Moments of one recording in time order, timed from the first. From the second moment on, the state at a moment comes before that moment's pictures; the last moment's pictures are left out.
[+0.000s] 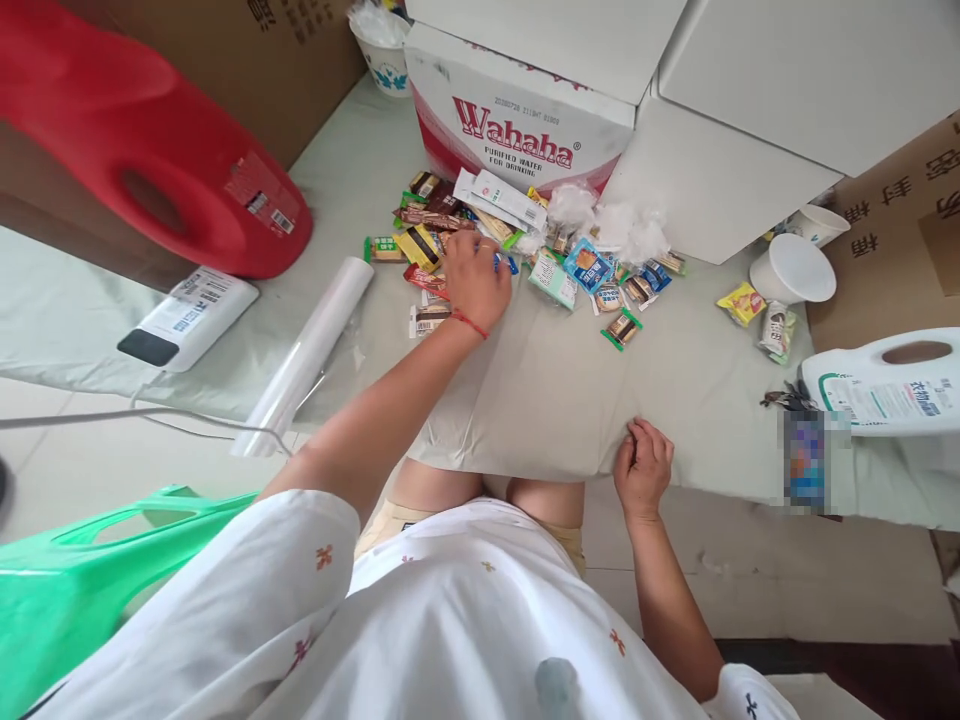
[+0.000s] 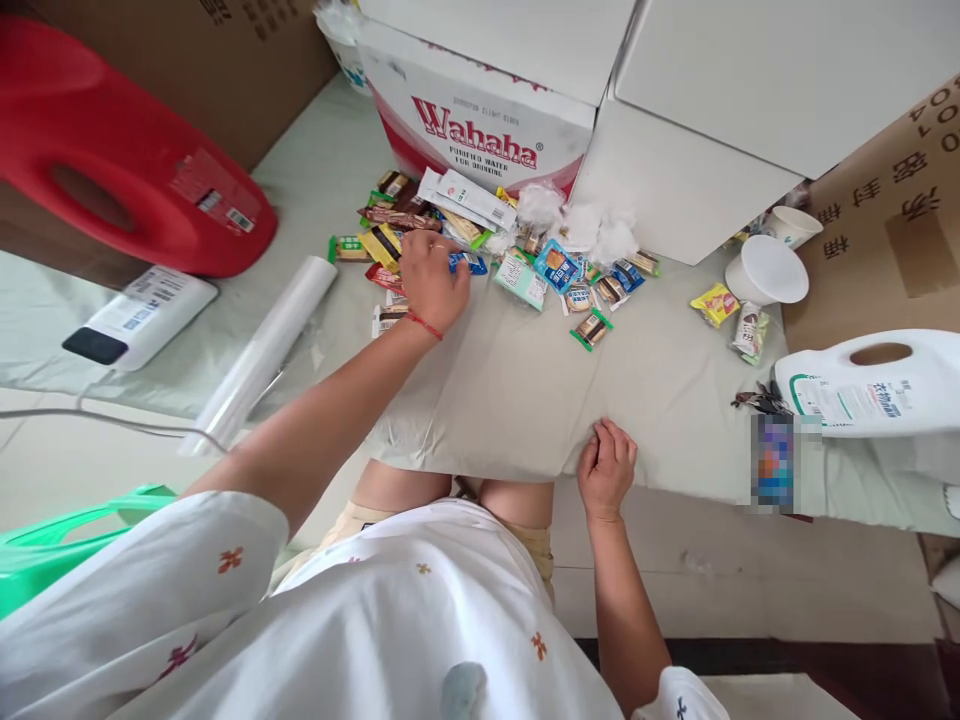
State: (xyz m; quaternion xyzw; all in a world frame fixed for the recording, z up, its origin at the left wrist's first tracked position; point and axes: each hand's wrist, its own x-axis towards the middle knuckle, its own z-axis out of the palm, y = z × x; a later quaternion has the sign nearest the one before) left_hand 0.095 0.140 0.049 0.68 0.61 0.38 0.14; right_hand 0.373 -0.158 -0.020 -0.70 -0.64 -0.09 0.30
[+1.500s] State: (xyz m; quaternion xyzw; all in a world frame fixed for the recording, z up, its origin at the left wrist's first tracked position) left_hand 0.144 -0.008 0.058 0.41 0.31 0.38 0.77; right_hand 0.305 -0.087 0.058 -0.65 -0.46 0.29 0.54
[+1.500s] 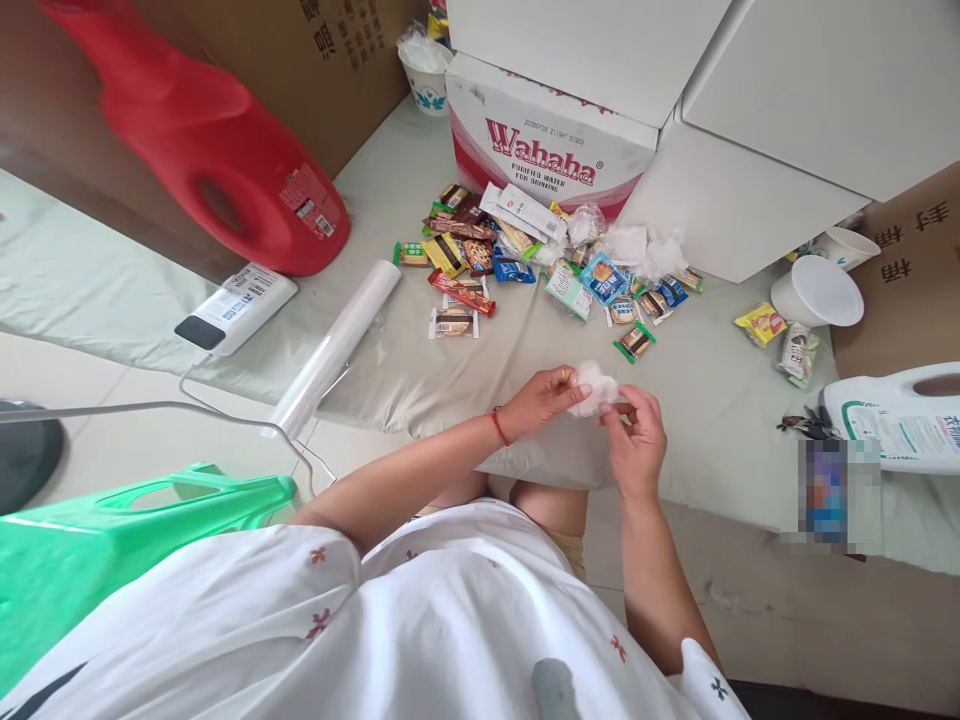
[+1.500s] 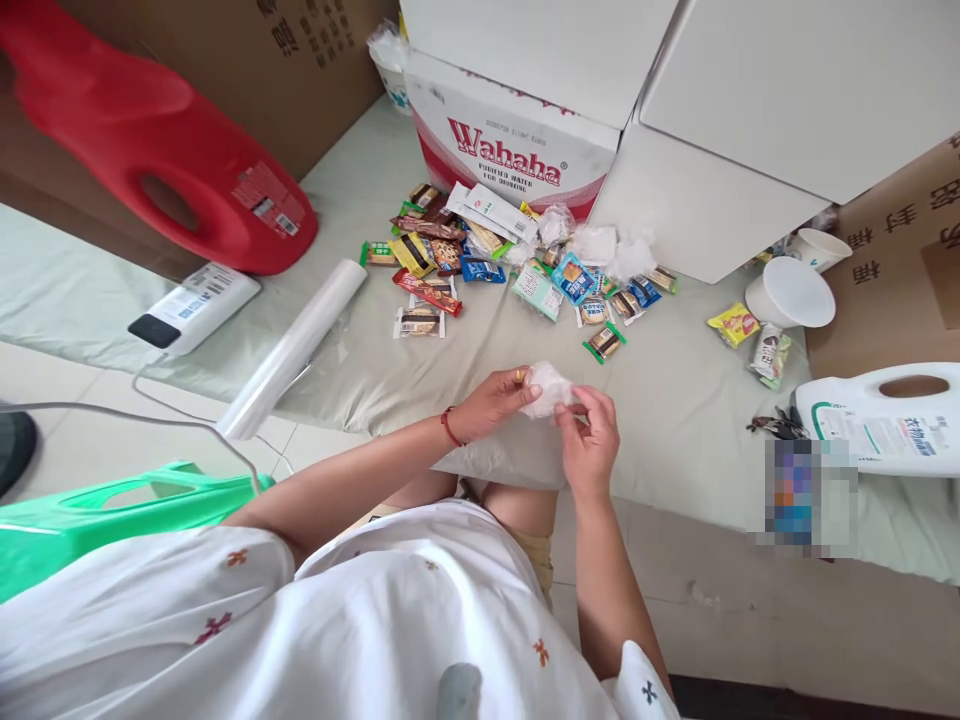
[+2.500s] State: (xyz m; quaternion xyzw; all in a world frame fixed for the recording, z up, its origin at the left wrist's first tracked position) left_hand 0.103 -0.039 0.040 0.26 0.40 0.41 0.78; right_hand 0.352 -0.064 0.071 -0.62 -0.20 0.42 0.63
